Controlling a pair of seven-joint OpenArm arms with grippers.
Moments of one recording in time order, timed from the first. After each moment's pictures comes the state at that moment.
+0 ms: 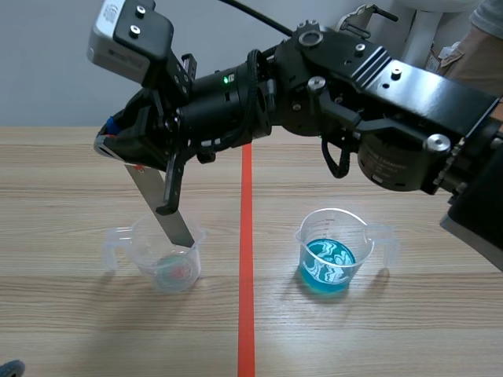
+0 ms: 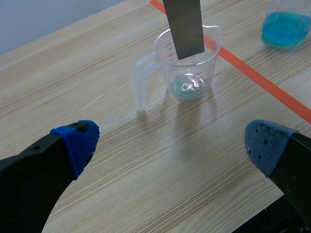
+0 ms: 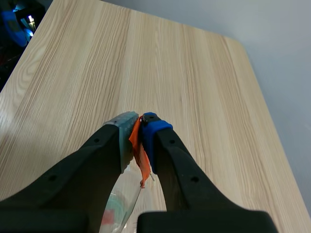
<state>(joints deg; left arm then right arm) 70.9 -52.4 -1.2 105.5 -21.8 5.7 -40.9 33.8 13.6 -50.7 79.6 12.2 45.3 -0.4</state>
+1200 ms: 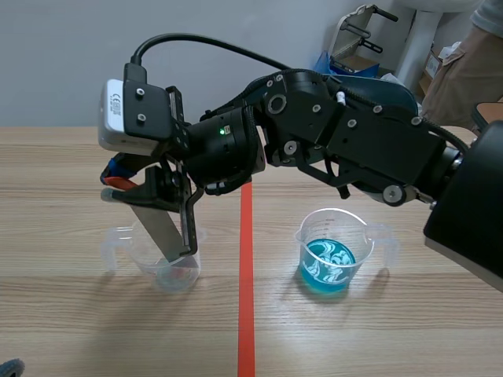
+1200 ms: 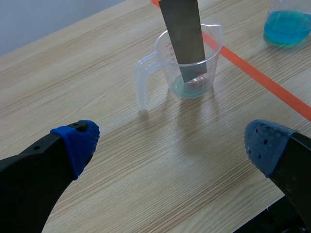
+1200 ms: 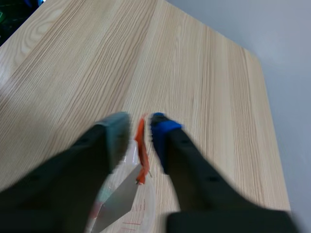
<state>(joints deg) 70.9 -52.4 -1.2 105.5 -21.8 6.1 -40.8 33.8 11.5 -54.5 71.0 -12.8 45.3 22.1</state>
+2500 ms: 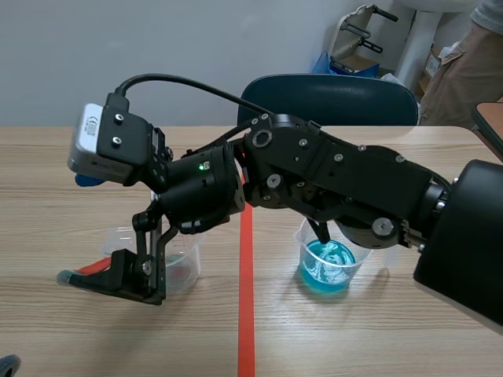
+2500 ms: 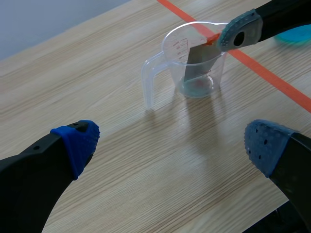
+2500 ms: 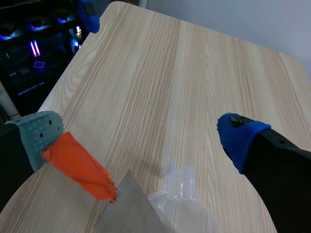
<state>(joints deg) 70.9 -52.4 -1.2 105.5 -21.8 8.2 -40.6 29.7 9.9 -58.0 71.0 0.4 45.3 17.3</state>
